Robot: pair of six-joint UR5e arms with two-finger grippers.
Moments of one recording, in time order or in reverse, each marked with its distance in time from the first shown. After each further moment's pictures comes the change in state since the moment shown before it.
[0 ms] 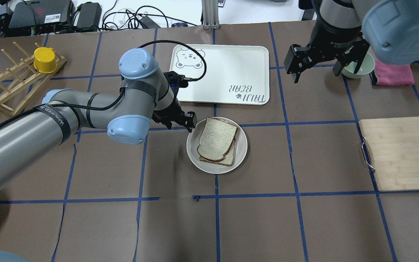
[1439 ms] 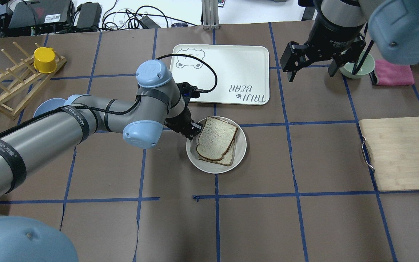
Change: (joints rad) left arm -0.018 -0.041 0.031 0.000 -0.015 0.054; right arm -0.004 -0.007 0.001 0.001 0.051 0.000
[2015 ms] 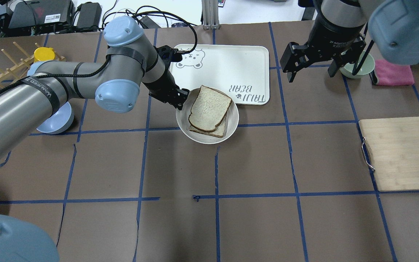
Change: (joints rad) left arm 0.086 0.005 0.170 -0.151 -0.087 0.013; right arm 0.000 0.000 0.001 0.005 0.000 0.000
